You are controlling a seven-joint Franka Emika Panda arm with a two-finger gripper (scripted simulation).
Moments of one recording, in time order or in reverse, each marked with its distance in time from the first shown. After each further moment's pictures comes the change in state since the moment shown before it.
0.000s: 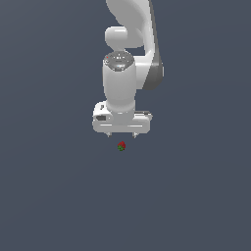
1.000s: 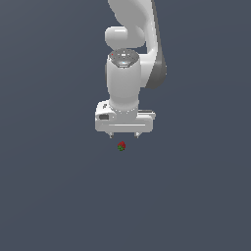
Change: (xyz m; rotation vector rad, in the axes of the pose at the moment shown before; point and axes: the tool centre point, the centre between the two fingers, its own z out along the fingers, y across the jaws) arm 0.004 -0.009 -0.006 -0.008 0.018 -0.022
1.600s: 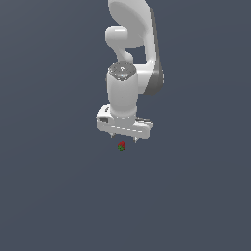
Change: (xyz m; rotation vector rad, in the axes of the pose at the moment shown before) arm -0.012 0.001 0.031 0.007 -0.022 0.221
